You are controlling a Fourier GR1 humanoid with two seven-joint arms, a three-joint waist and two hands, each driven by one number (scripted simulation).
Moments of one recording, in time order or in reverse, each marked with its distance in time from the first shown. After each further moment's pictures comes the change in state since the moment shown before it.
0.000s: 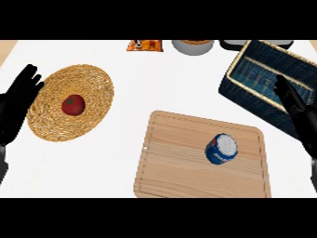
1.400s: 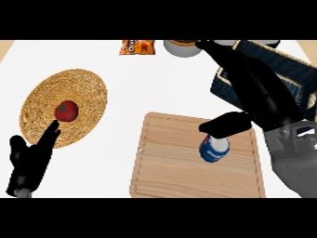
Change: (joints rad) left arm 0.267 -0.123 -0.110 0.047 -0.091 0.095 0.061; right arm -0.542 0.009 0.342 -0.224 0.463 0.106 0.653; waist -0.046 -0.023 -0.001
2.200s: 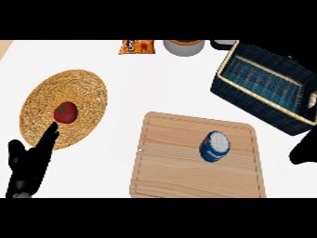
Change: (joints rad) left arm 0.031 -0.013 0.010 -0.032 -0.020 0.006 -0.006; right arm -0.181 -0.347 -0.133 -0.083 -0.600 0.515 0.288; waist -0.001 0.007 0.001
